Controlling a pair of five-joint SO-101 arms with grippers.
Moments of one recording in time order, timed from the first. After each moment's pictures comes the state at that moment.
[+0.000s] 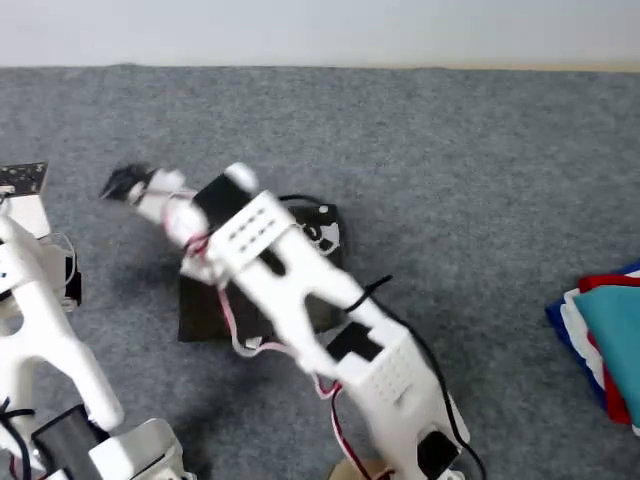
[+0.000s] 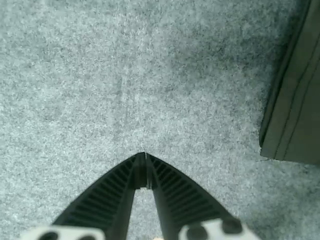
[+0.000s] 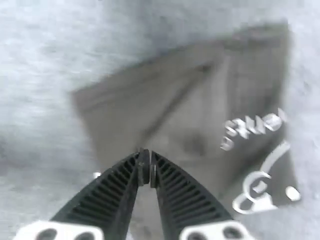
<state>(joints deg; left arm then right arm) -38.3 -10.9 17.1 90.7 -17.9 -47.9 38.9 -54.7 100.5 22.5</state>
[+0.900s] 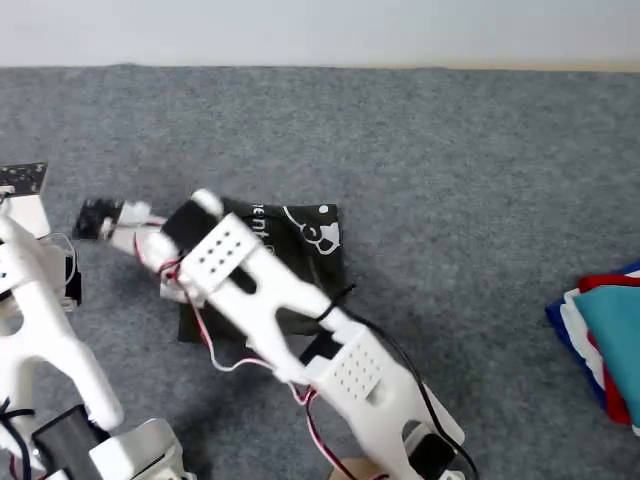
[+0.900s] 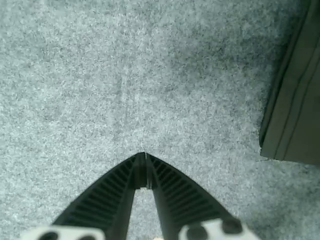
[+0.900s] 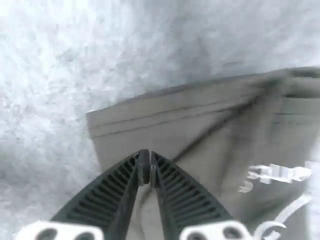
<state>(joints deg) -38.3 -10.9 17.1 90.7 -17.9 -54.2 49.7 -67.4 100.5 25.4</state>
